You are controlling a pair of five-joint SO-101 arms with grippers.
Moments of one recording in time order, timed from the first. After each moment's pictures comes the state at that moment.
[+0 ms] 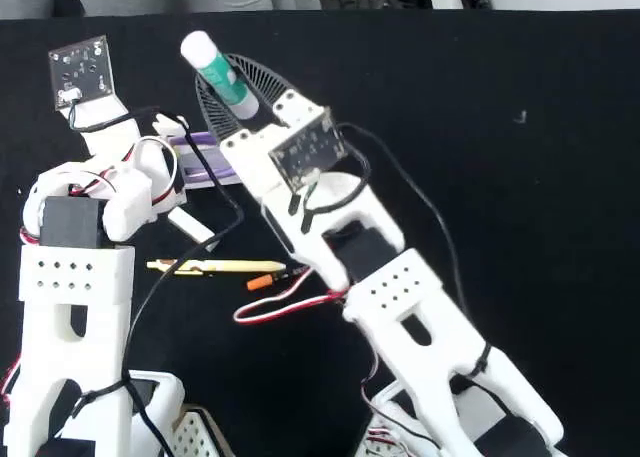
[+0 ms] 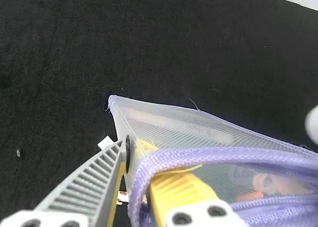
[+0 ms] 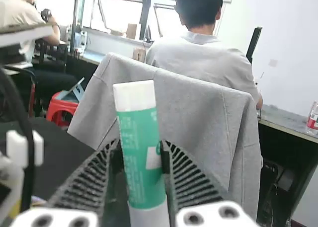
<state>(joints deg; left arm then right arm) -1.6 -37.7 18.6 72.7 15.8 -34.2 -33.6 44.9 -10.6 12.8</state>
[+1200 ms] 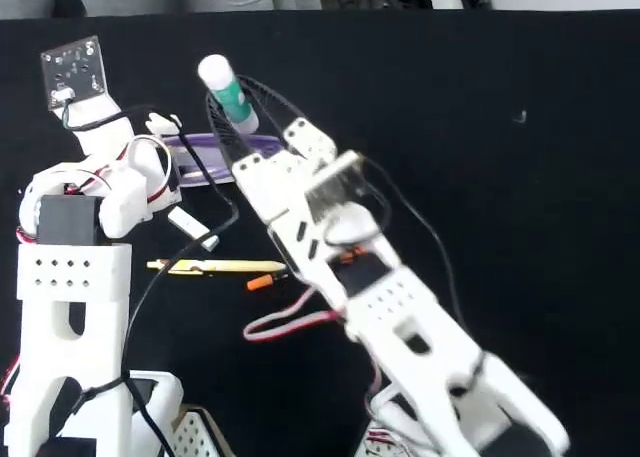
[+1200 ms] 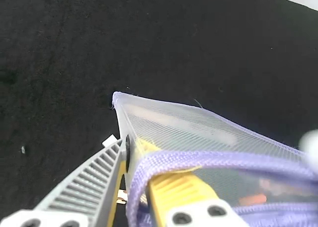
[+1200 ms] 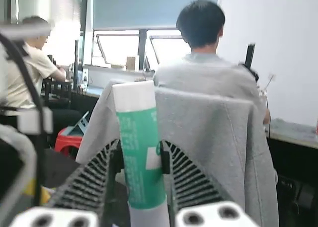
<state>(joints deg) -3.3 -37.6 18.6 72.6 15.8 -34.4 -36.6 59.1 -29.5 6.5</state>
